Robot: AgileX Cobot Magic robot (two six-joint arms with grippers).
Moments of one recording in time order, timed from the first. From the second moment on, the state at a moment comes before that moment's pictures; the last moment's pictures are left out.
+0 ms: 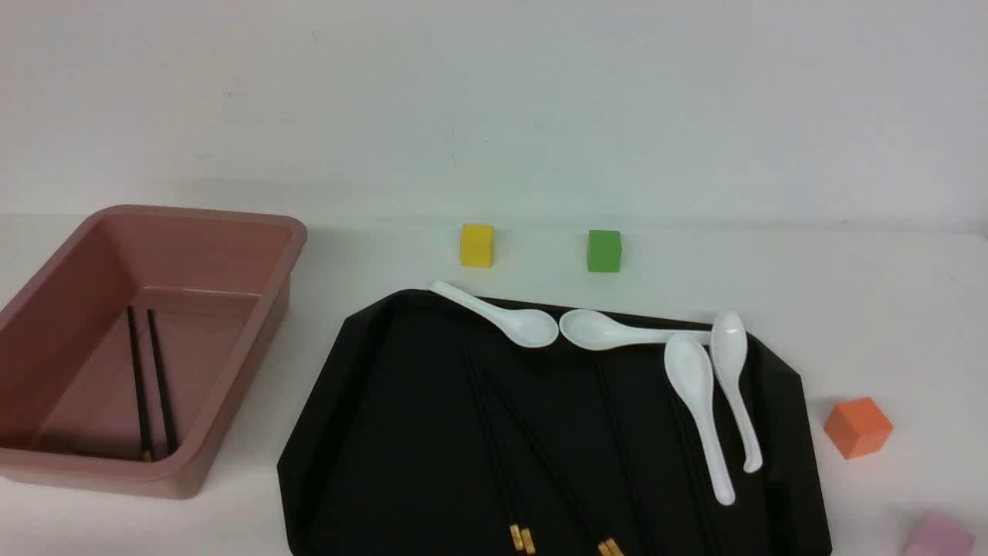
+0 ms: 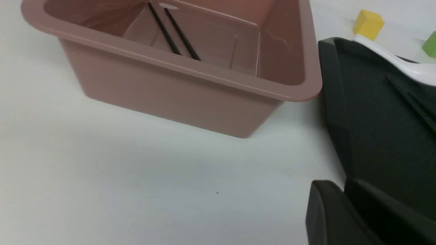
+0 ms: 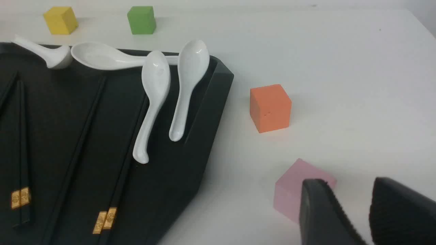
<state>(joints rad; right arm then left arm) 0.04 -0.01 0.02 -0.01 0.37 0.11 -0.08 -0.01 0.03 0.00 0.38 -0.29</state>
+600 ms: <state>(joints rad) 0.04 -0.01 0.02 -0.01 0.37 0.11 -0.08 -0.01 0.03 0.00 0.38 -0.29</state>
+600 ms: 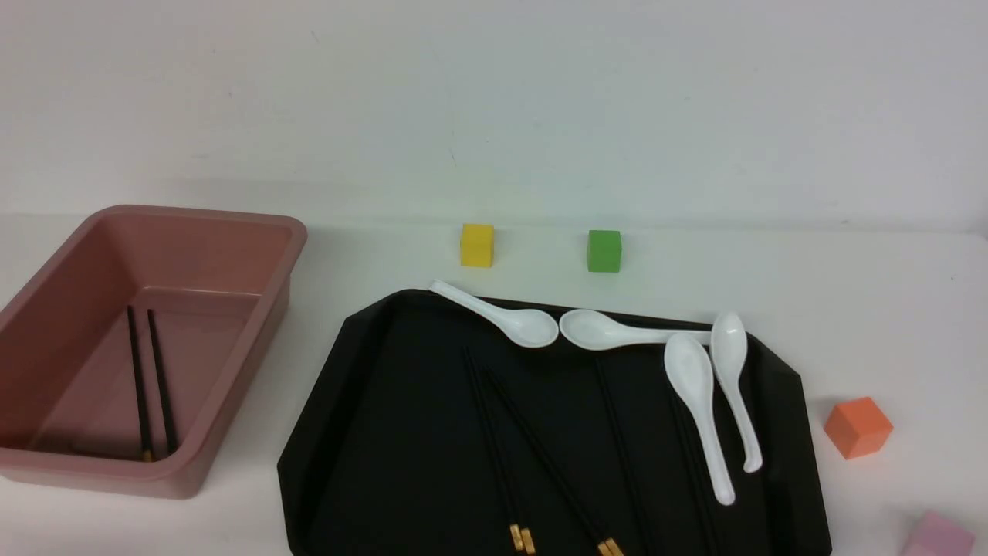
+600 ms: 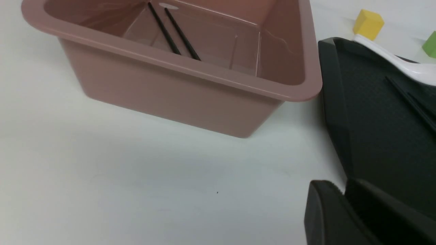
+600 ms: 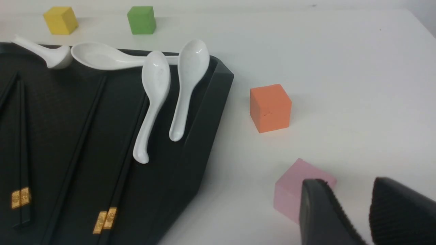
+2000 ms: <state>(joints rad) 0.04 -0.01 0.02 -0.01 0.37 0.11 -0.08 0.55 -0.49 -0.68 0.69 -0.32</state>
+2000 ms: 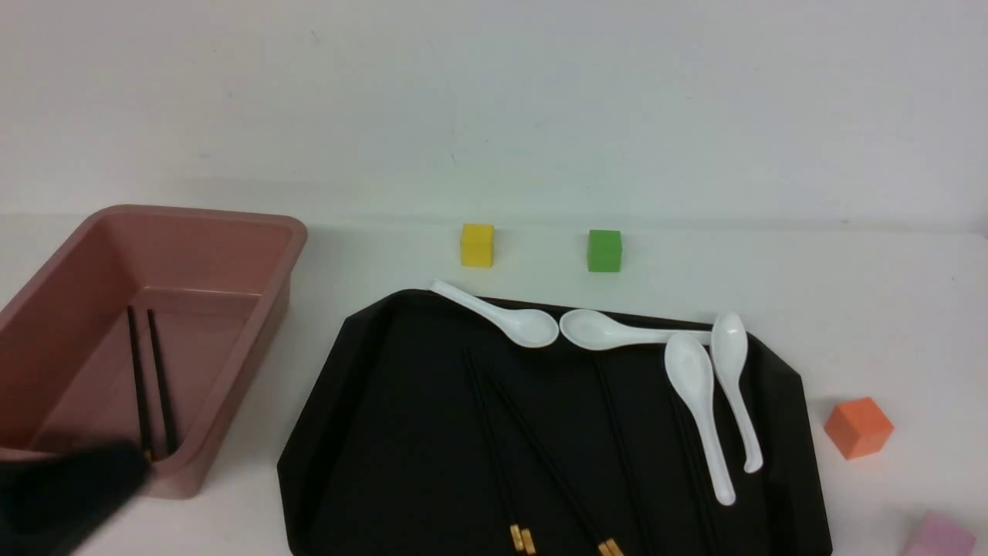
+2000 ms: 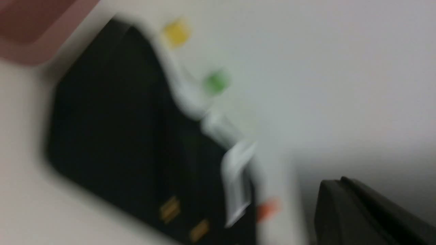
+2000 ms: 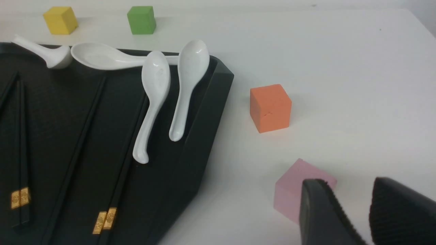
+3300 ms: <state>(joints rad) 0.04 -0.01 0.02 -0.01 0.37 0.11 -0.67 1.92 -1.37 -0.09 0.87 -0.85</state>
